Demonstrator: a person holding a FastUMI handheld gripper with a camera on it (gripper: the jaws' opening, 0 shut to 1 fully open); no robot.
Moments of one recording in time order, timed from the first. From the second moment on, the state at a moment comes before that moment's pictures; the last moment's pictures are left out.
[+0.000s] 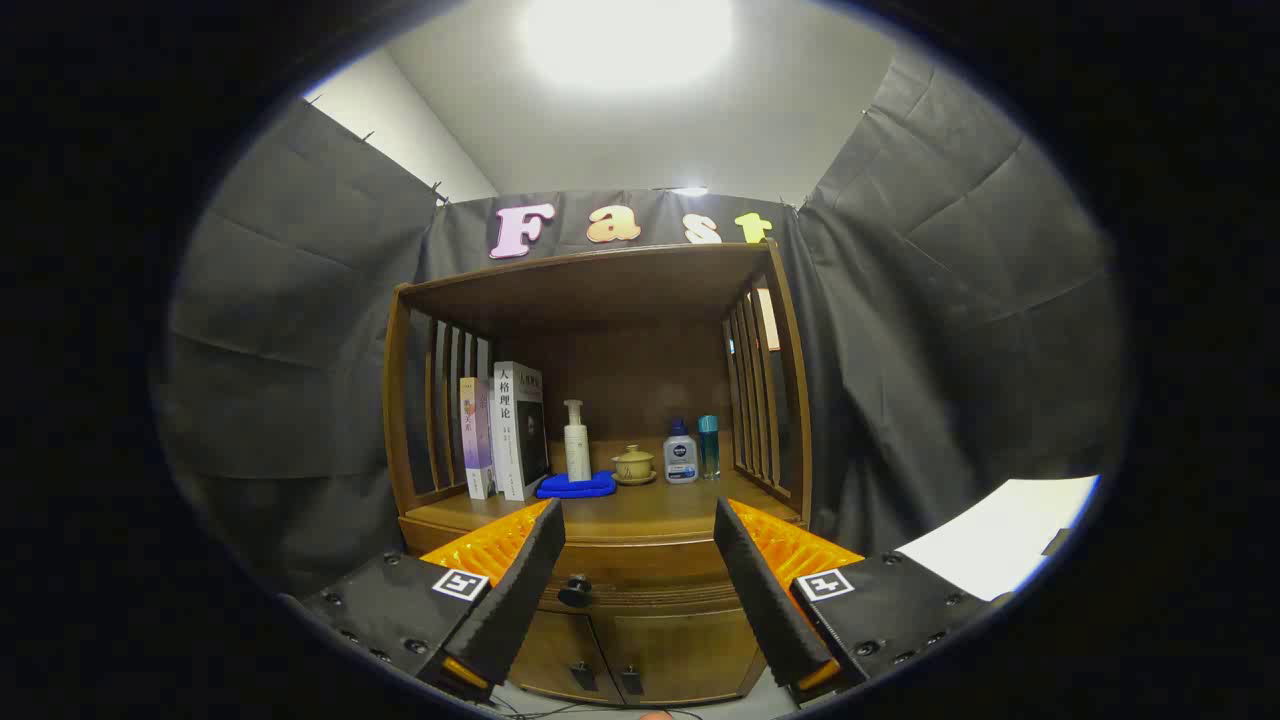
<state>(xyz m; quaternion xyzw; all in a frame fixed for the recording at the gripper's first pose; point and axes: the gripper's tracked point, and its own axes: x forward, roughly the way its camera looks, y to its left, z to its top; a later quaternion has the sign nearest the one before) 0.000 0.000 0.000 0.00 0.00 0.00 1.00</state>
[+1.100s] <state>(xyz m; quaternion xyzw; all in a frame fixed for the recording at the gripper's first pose) 0.000 0.006 -0.011 0.00 0.01 0.00 1.00</state>
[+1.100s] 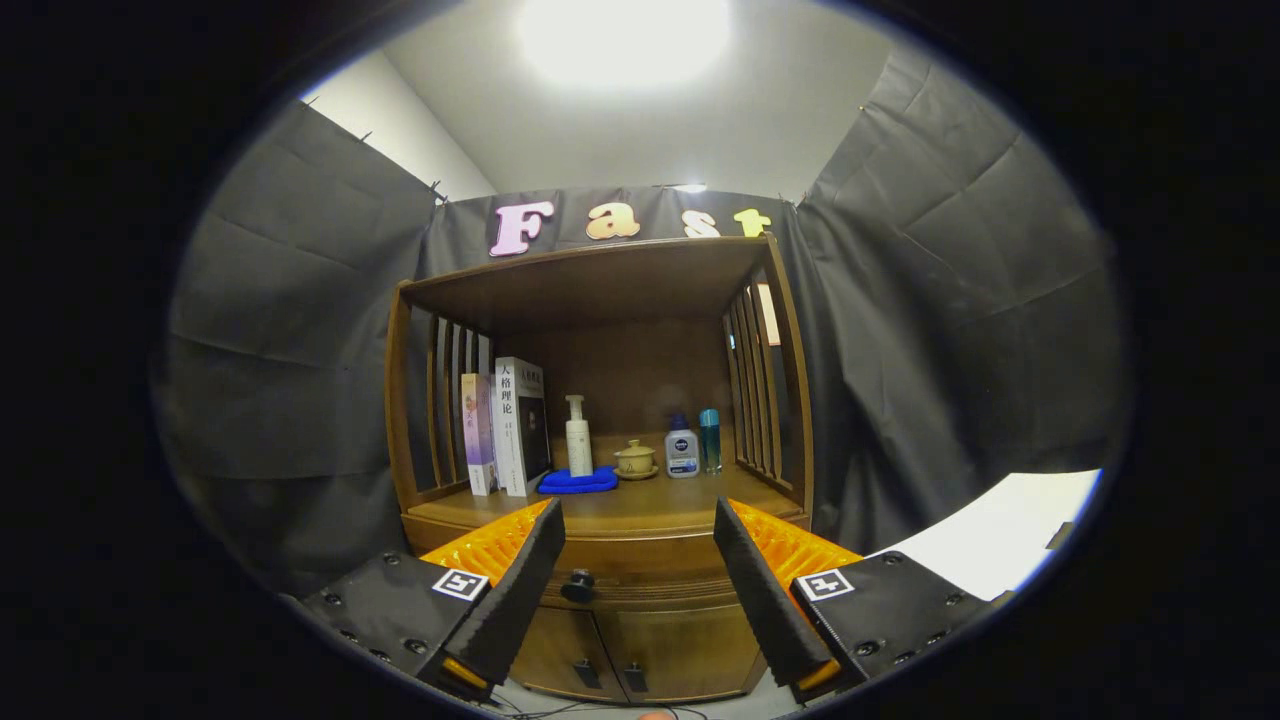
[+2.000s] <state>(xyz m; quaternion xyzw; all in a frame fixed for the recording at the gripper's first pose) 0.059 0.020 -0.042 0.01 0.03 0.00 1.00</state>
